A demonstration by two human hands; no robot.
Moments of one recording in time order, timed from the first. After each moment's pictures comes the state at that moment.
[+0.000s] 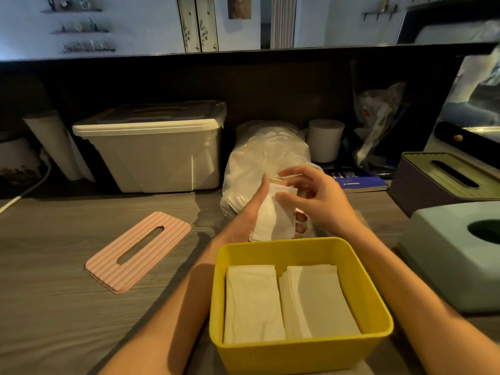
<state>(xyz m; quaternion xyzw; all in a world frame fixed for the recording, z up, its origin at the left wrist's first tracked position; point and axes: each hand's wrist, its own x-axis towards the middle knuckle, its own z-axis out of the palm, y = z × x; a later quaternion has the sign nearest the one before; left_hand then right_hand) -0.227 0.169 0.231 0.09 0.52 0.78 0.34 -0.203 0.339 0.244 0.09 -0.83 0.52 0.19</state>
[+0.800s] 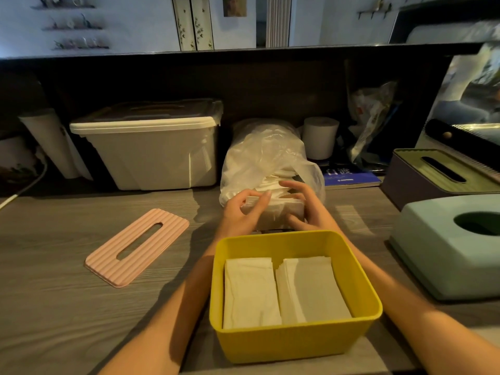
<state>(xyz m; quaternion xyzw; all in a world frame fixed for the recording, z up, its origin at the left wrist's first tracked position) -0.225 0.159 0.214 0.13 0.75 0.65 0.03 -0.190 0.347 0.196 0.14 -0.81 0.56 0.12</state>
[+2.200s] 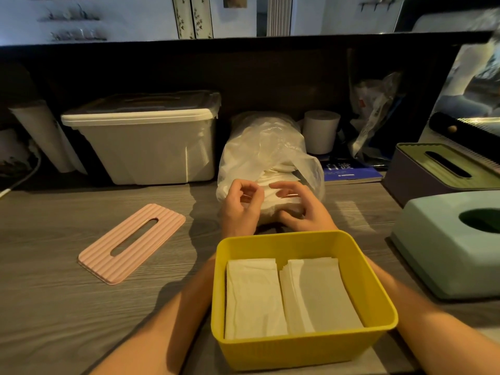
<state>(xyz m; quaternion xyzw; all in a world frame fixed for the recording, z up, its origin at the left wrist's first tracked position) -0.230 0.180 0.198 0.10 0.72 0.67 -0.13 -0.194 0.337 0.198 0.11 -0.83 0.52 0.15</state>
